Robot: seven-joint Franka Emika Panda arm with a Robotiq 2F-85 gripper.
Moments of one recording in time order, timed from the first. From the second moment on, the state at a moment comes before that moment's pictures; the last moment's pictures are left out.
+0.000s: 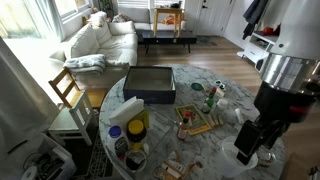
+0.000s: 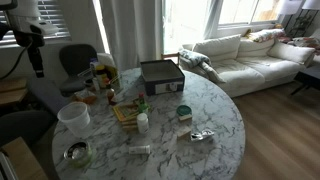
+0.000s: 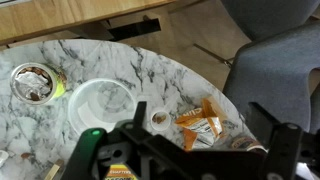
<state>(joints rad) 0.12 -0.53 0.21 -2.49 0.30 1.86 0.43</state>
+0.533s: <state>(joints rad) 0.10 -0.52 0.20 -2.49 0.29 1.86 0.43</state>
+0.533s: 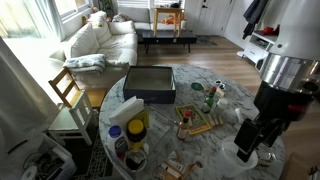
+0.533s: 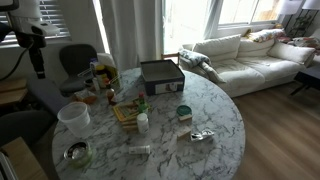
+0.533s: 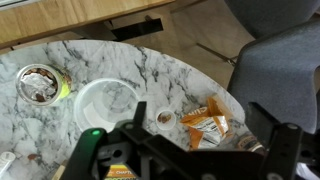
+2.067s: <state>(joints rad) 0.01 -0.31 0.10 -2.62 0.30 2.14 0.37</state>
